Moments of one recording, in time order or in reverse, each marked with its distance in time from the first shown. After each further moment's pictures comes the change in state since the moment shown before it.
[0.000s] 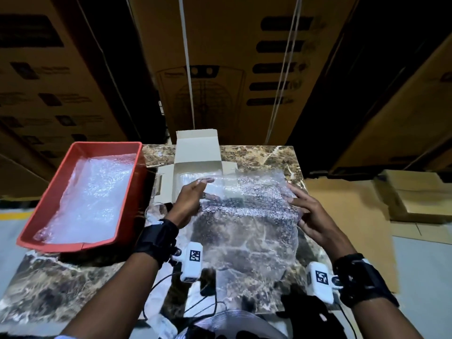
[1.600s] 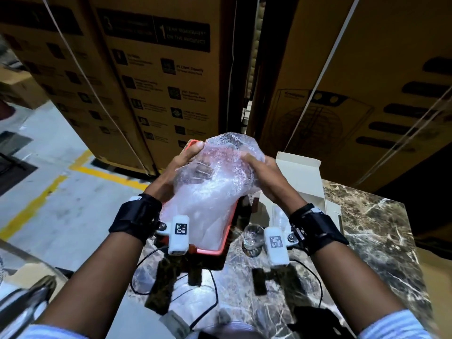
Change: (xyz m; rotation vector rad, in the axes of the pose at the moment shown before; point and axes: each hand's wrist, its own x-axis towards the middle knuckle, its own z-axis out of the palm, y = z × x) left_hand -0.039 0.051 -0.310 -0.284 0.186 0.102; right_hand 0.142 0.046 0.414 -0.386 -0.373 -0.121
